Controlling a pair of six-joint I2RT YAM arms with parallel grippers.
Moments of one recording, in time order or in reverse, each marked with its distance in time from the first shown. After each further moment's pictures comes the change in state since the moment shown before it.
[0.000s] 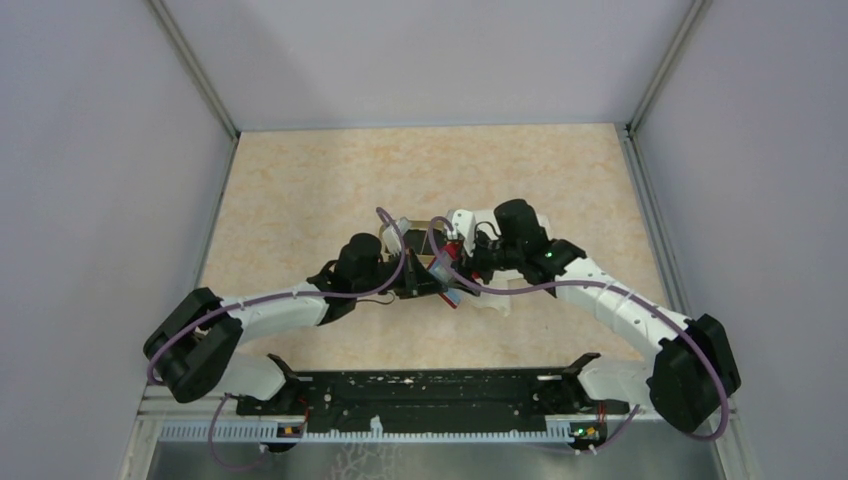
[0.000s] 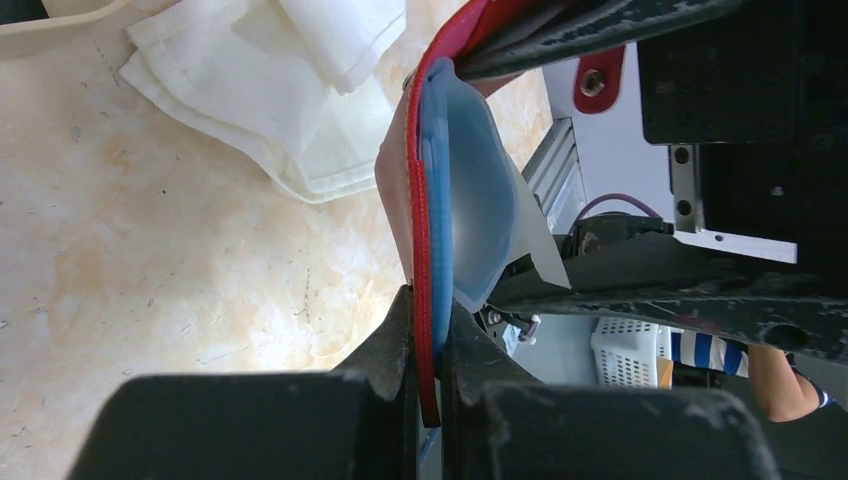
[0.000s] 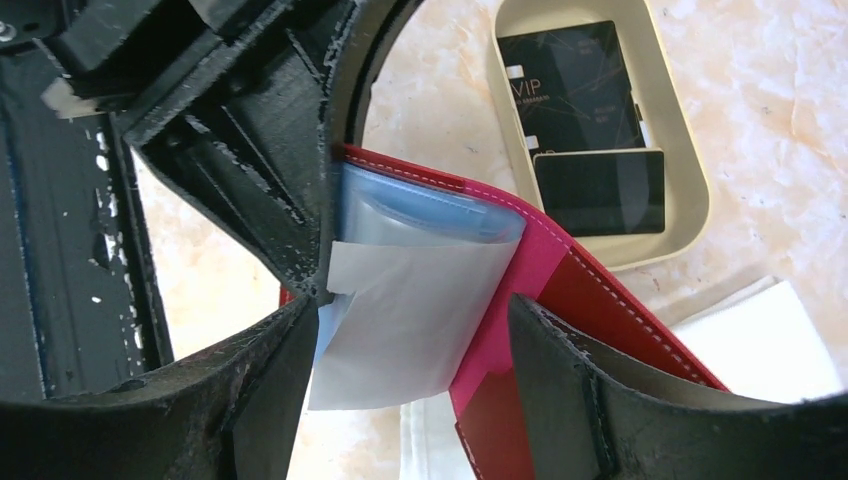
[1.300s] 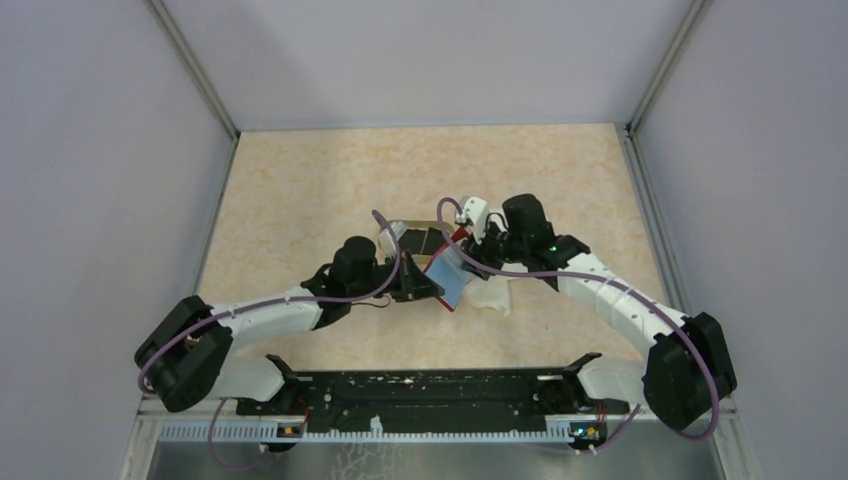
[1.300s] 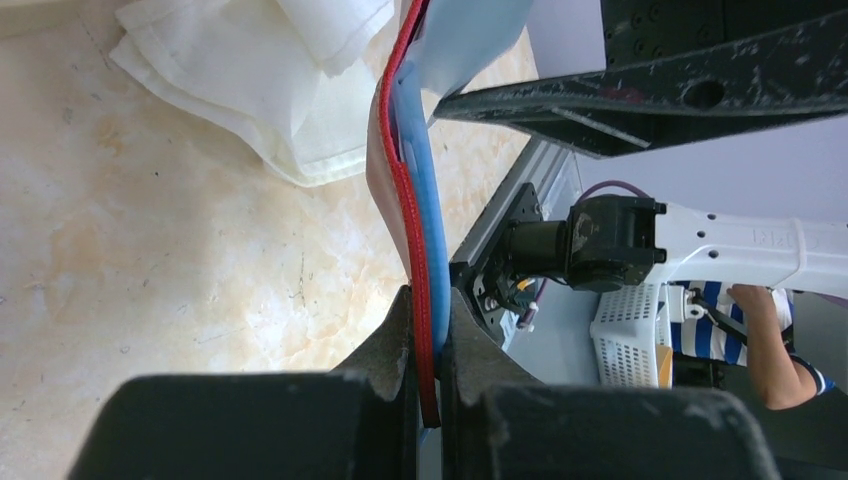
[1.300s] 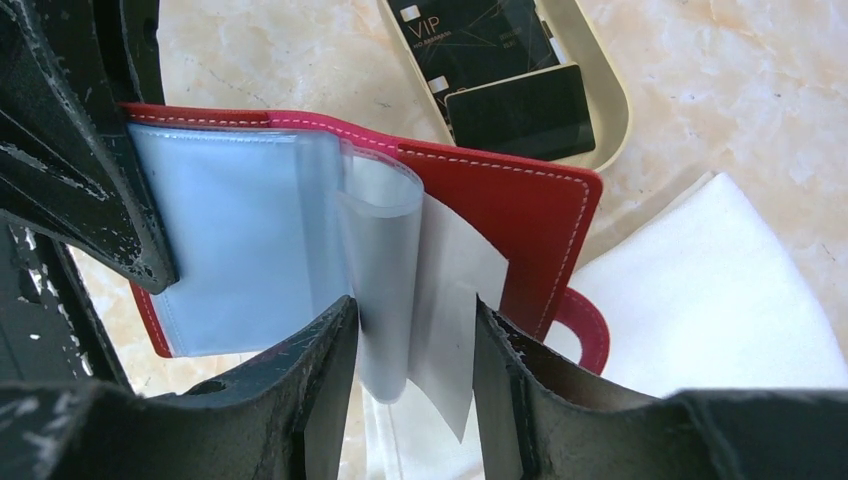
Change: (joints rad) left arm 0.000 -0.059 -0.029 -0.009 0.010 0.009; right arm -0.076 0.028 0.002 0.003 0.127 0.075
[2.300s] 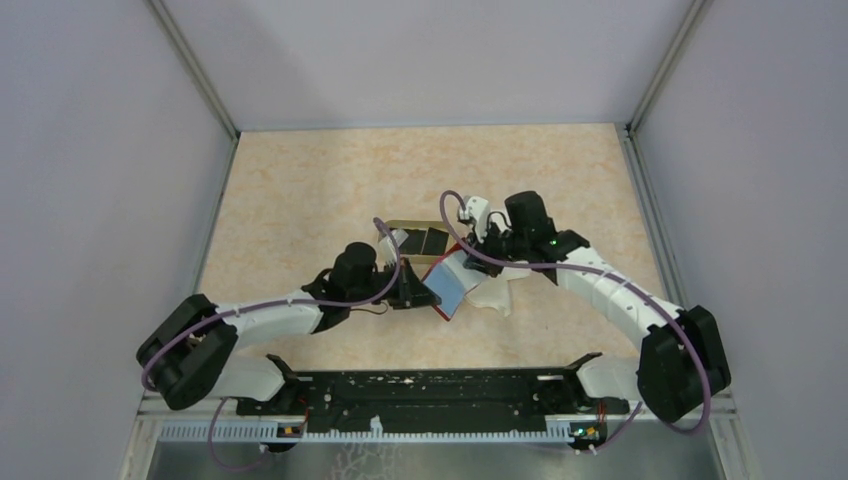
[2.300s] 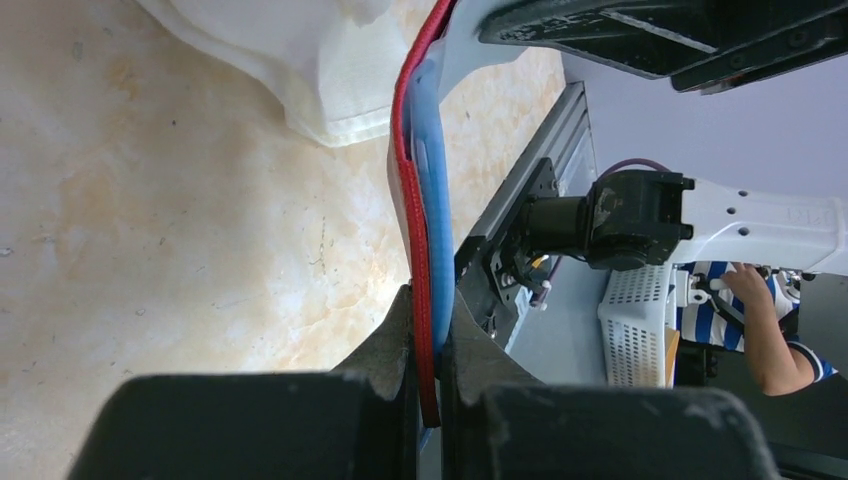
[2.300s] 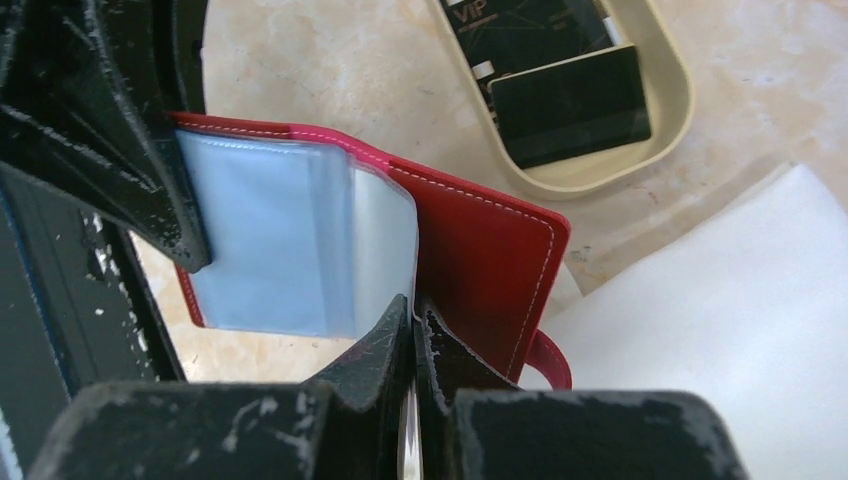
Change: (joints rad) left arm 0.000 0.008 -0.049 0.011 0.025 0.002; right arm -0.047 0.032 0.014 -0.031 -0.109 0.026
